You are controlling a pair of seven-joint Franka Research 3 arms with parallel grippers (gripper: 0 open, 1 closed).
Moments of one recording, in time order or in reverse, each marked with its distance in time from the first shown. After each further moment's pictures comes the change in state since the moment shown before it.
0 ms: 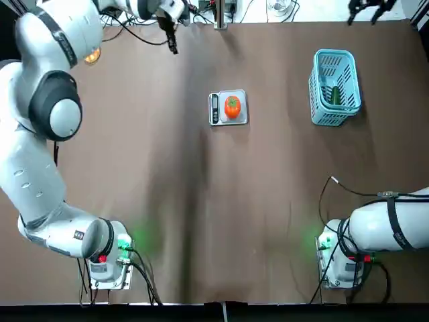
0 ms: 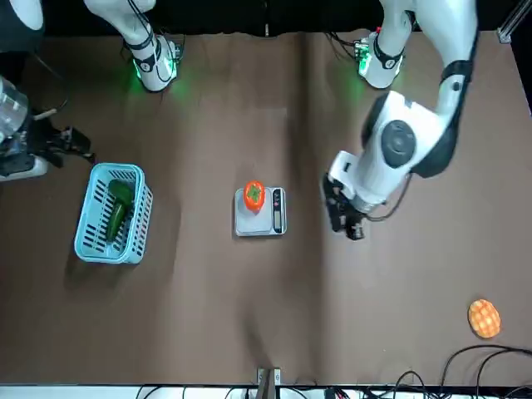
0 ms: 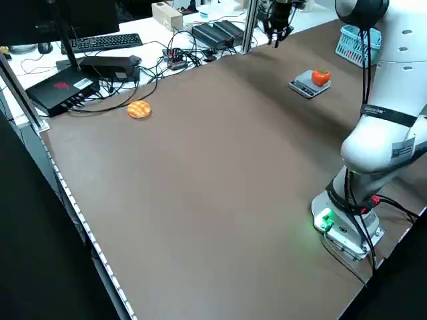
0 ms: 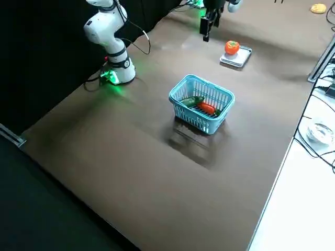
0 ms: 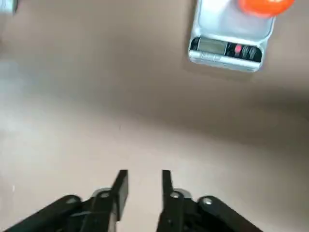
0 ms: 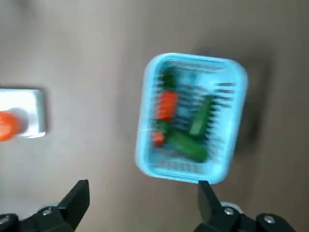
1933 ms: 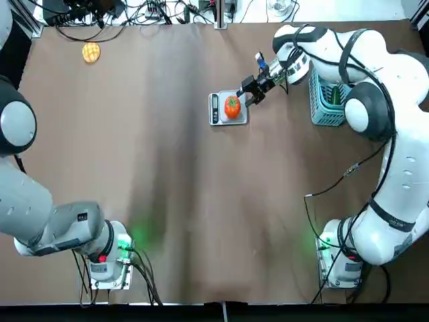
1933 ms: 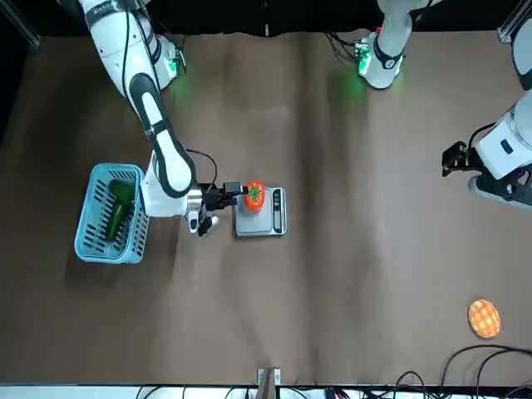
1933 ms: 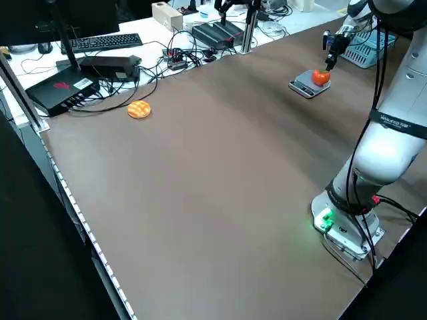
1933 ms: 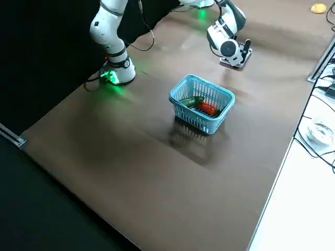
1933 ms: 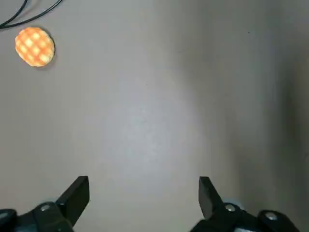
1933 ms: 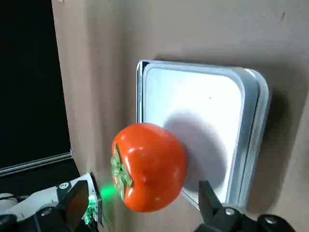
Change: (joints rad) left arm 0.414 -0.291 -0.013 -0.003 0.025 -0.394 -0.683; right arm 0.399 0.608 0.008 -0.184 1.225 0.443 -0.631
